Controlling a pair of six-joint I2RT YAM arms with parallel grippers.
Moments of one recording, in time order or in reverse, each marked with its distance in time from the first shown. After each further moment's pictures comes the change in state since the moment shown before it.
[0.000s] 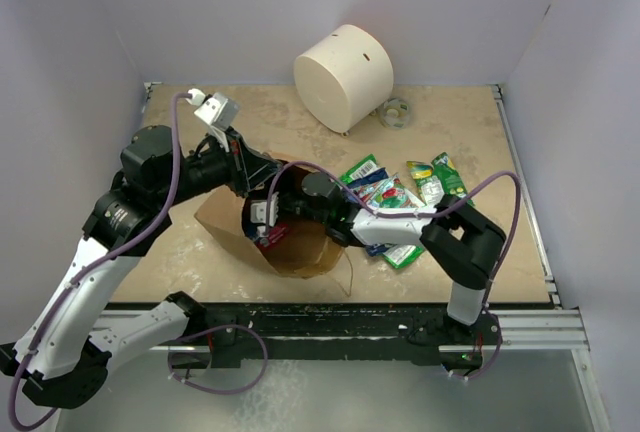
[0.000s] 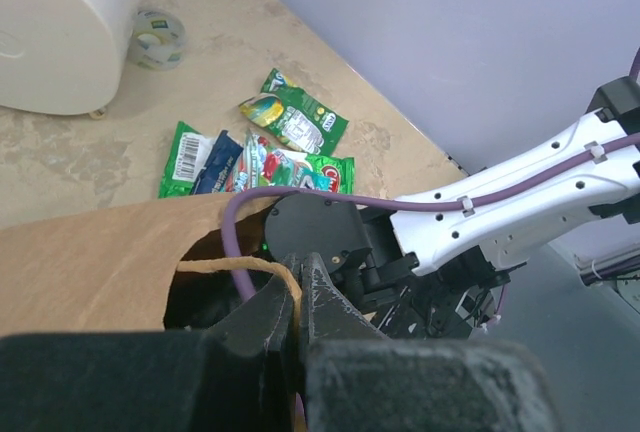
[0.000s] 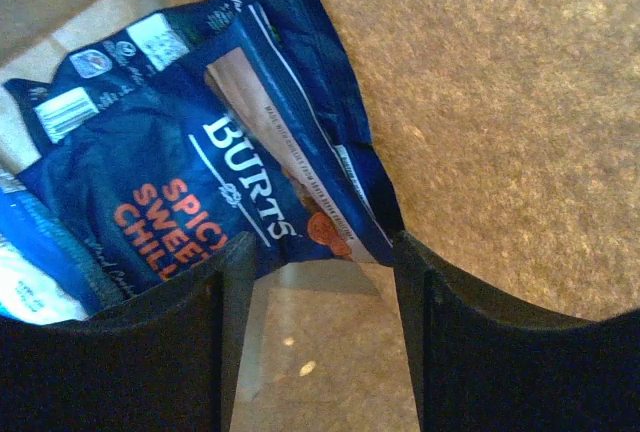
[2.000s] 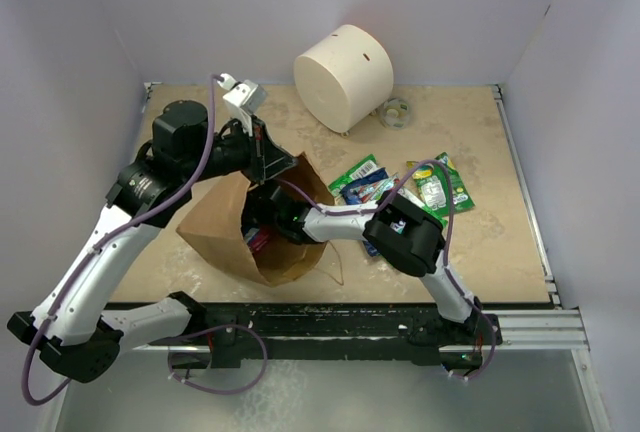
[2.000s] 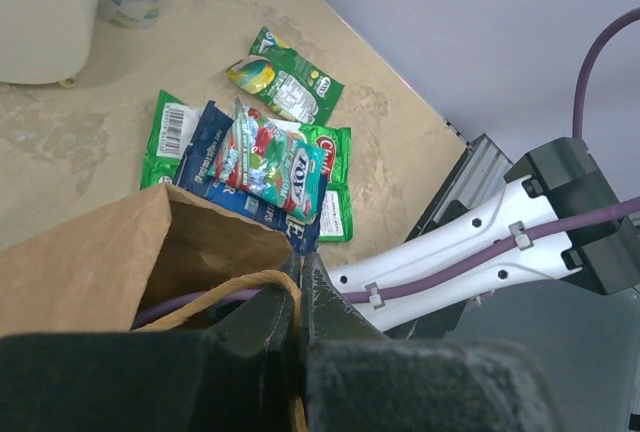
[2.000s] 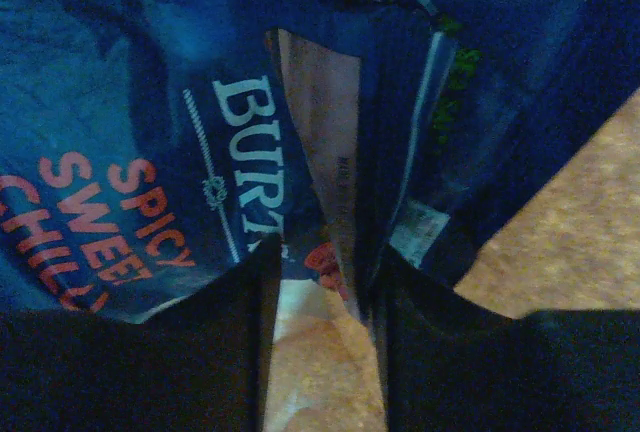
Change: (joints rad) left arm 0.000 0.163 0.098 -0.050 0.064 0.022; right arm 0.100 0.374 0.428 -0.209 0.131 -0.421
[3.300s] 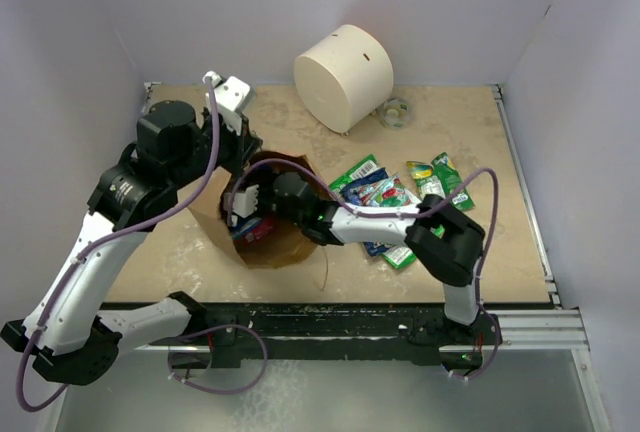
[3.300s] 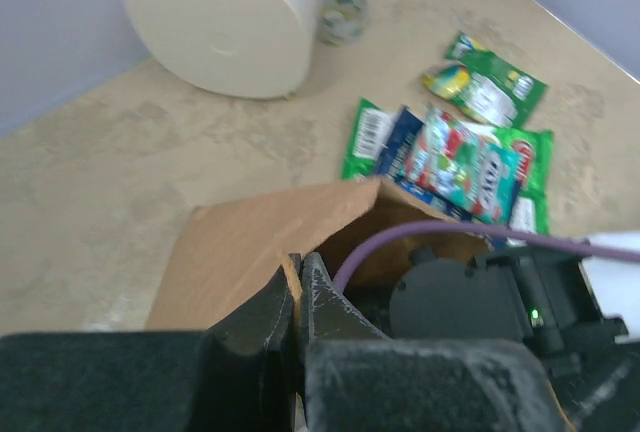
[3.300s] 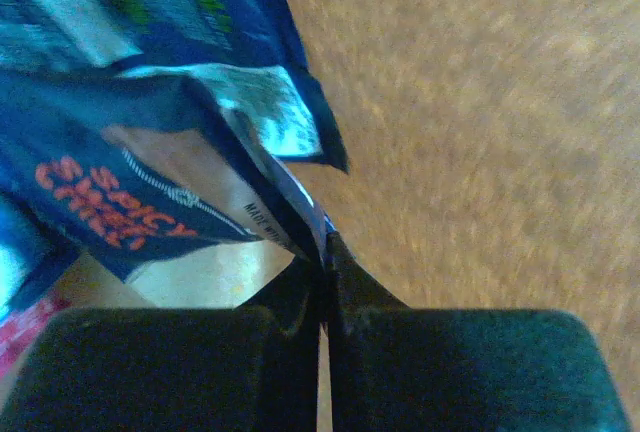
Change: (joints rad) left arm 0.000 -0.001 0.134 -0.156 -0.406 0.347; right arm -0.018 -0.212 -0.160 0.051 0.276 0.377
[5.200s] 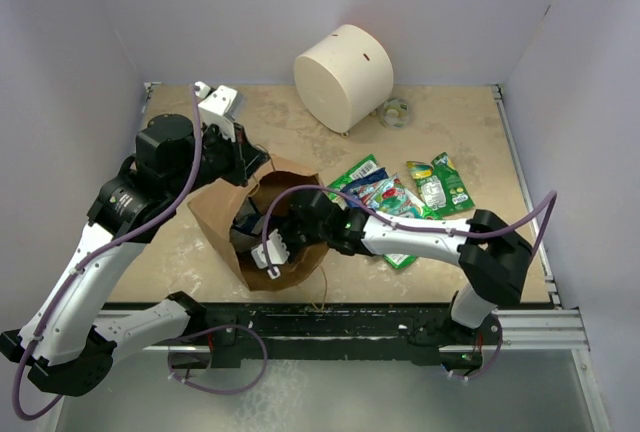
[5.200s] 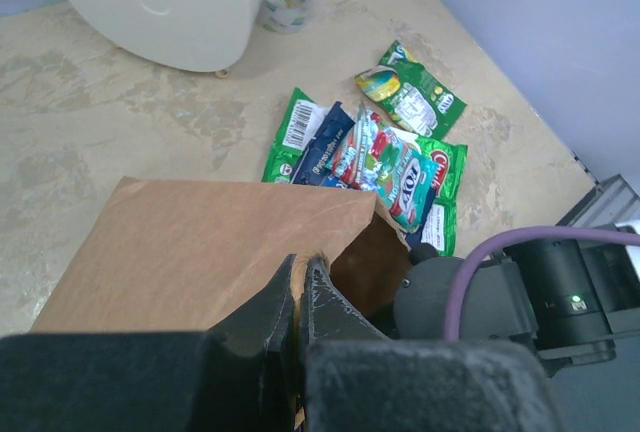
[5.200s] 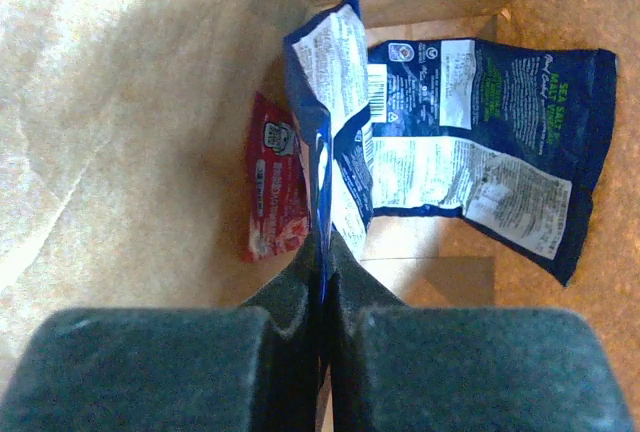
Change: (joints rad) left arm 0.000 -0.082 -0.142 0.046 0.126 -0.253; right arm 0.029 -0.303 -0.196 -0.509 -0.533 -0.145
